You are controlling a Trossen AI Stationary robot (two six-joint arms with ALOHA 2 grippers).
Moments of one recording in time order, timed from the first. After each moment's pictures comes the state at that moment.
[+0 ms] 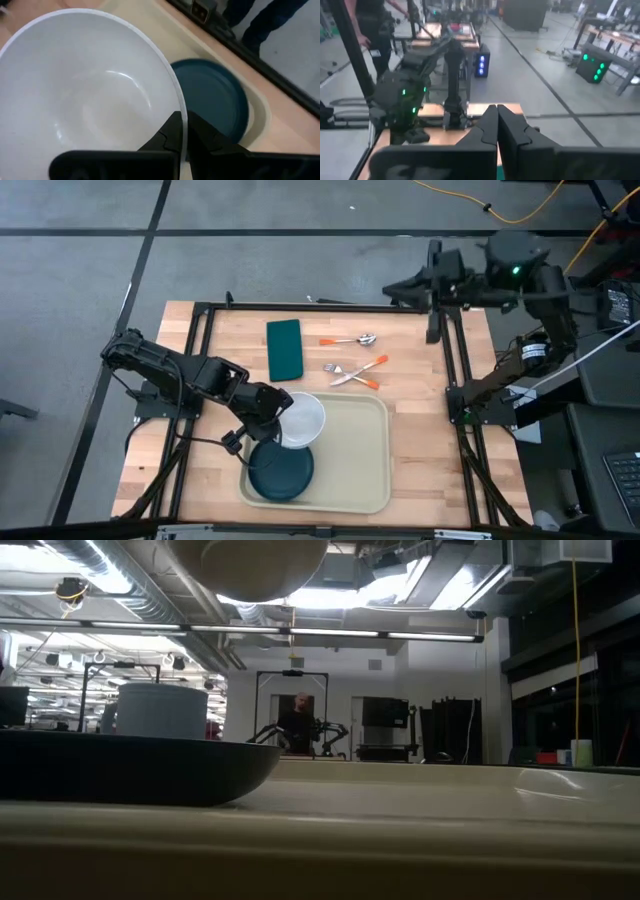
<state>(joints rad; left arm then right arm) -0.33 1.44 1.47 -1.02 0.19 0.41 -0.10 1.50 2.35 -1.01 0.01 -0.06</state>
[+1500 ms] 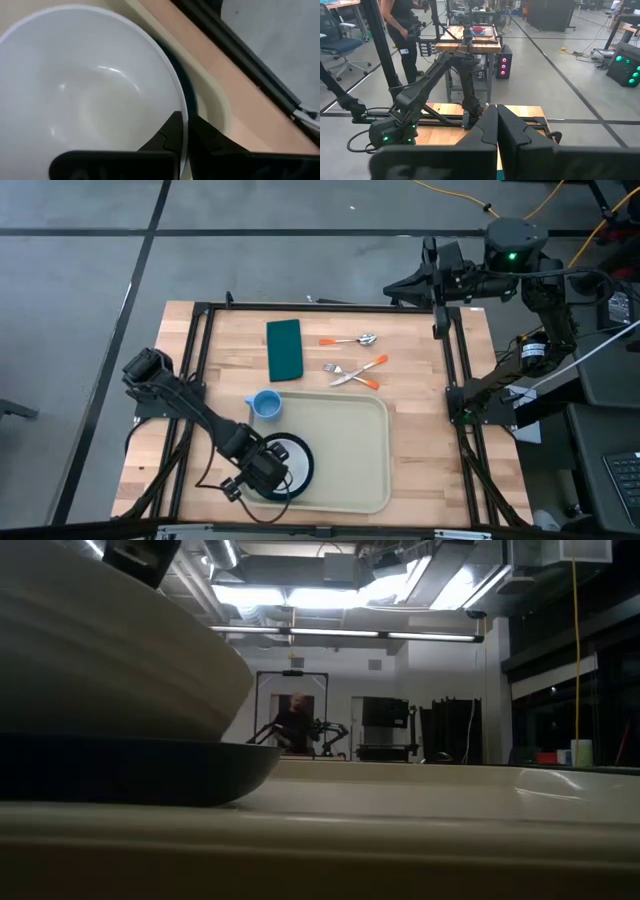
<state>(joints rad) -0.61 1.72 1.27 -0.80 0.20 0.16 -0.22 1.50 2.35 -1.01 -0.24 -0.06</state>
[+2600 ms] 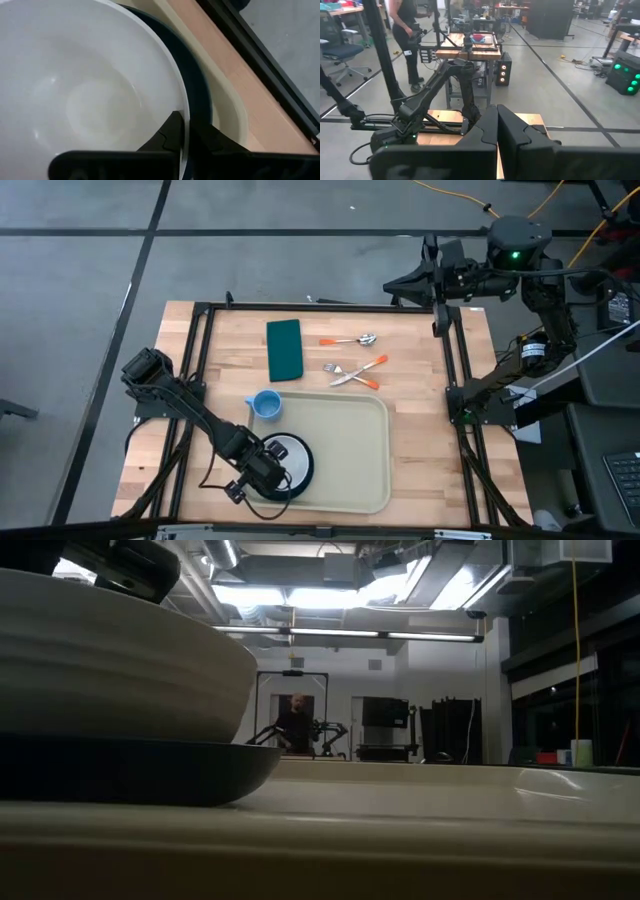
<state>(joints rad) -0.62 1.72 1.19 -0.68 0.14 0.04 -0.22 1.50 2.35 -0.97 -0.25 -0.06</state>
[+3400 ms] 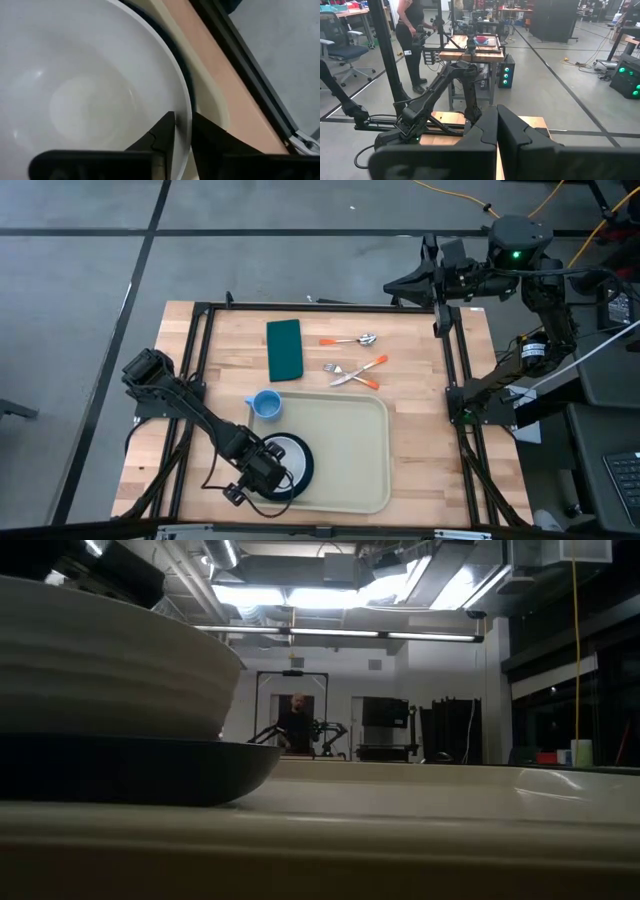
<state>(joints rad) -0.62 1.72 1.18 -0.69 0.21 -0.04 -0.22 1.50 2.35 -0.96 -0.26 -0.06</state>
